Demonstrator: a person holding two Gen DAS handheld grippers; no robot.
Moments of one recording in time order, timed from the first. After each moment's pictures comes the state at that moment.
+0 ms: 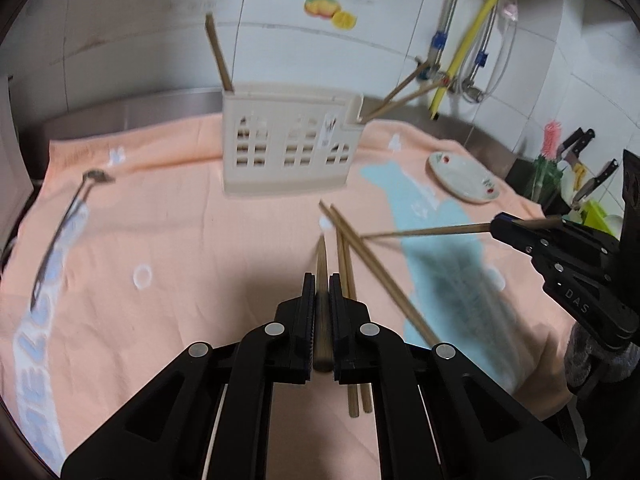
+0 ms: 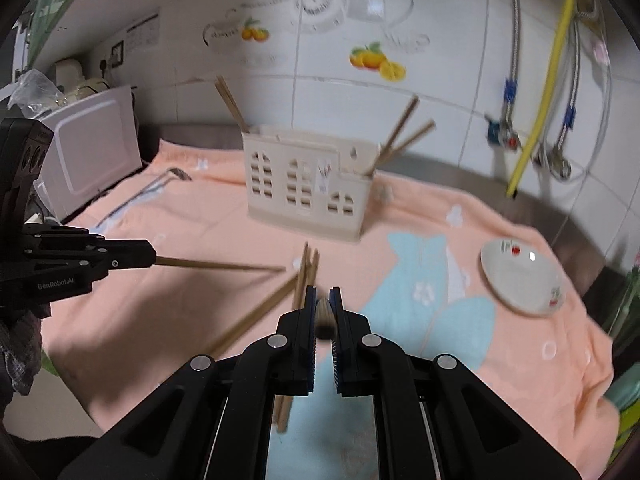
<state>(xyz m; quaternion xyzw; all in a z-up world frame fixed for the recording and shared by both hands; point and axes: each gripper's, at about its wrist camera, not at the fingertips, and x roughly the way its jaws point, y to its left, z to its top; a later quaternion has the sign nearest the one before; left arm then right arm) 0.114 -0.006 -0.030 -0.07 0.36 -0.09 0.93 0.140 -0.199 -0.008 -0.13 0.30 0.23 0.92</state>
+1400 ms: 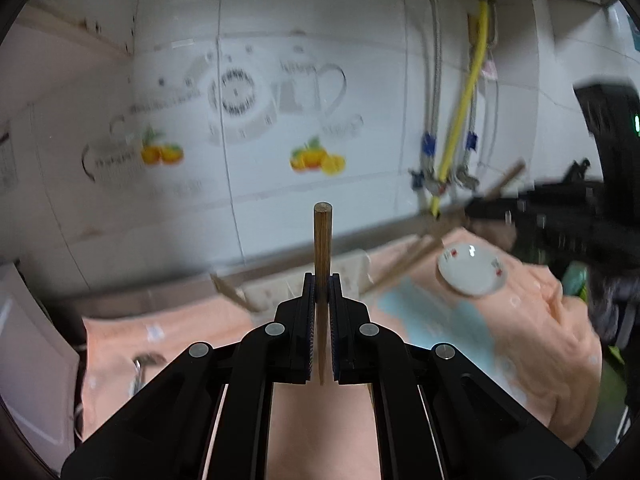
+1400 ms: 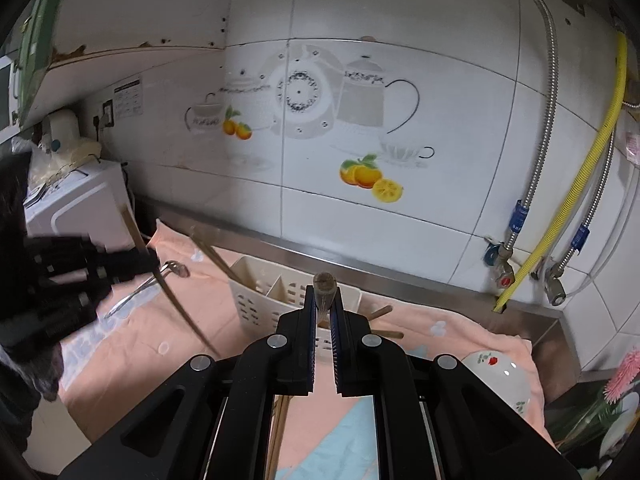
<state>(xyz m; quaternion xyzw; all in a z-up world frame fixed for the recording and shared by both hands) 0.186 0.003 0.133 0.02 0.24 -0.09 0.97 0.246 -0.175 0.150 -0.12 0.28 0.25 0.92</state>
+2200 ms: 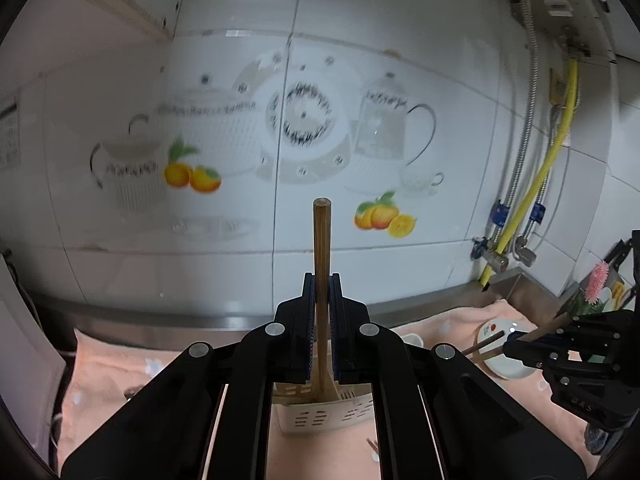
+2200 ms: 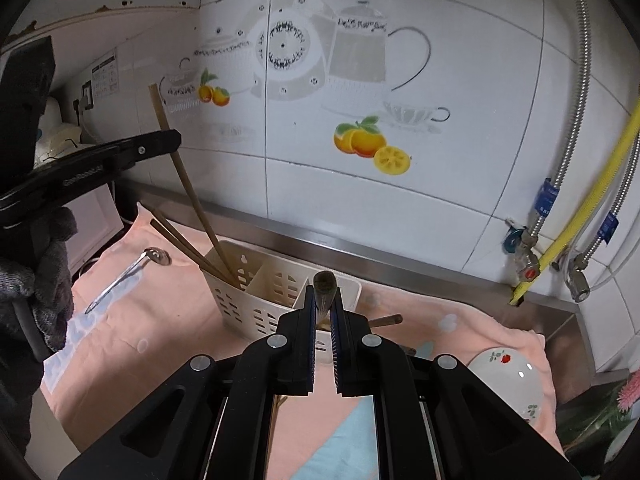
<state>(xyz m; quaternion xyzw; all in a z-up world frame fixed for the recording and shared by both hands) 0.282 0.040 0.134 -0.05 0.21 -0.02 0.98 0.302 -0.154 0.115 -0.13 0.32 0.25 0.91</state>
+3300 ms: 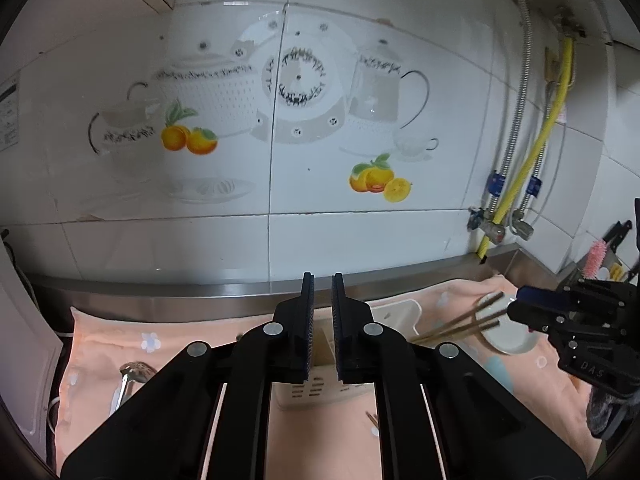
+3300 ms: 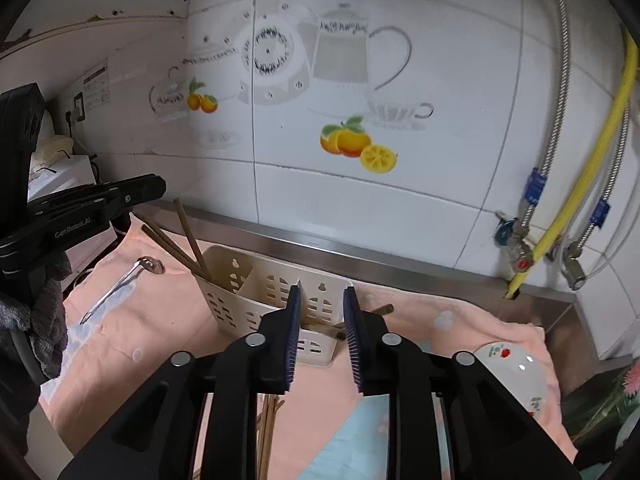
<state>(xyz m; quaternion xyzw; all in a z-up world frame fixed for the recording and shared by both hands) 0.259 0.036 0.116 -0.04 0.24 -0.03 0.97 0.291 -0.166 0.111 -0.11 0.30 0.23 0.92</state>
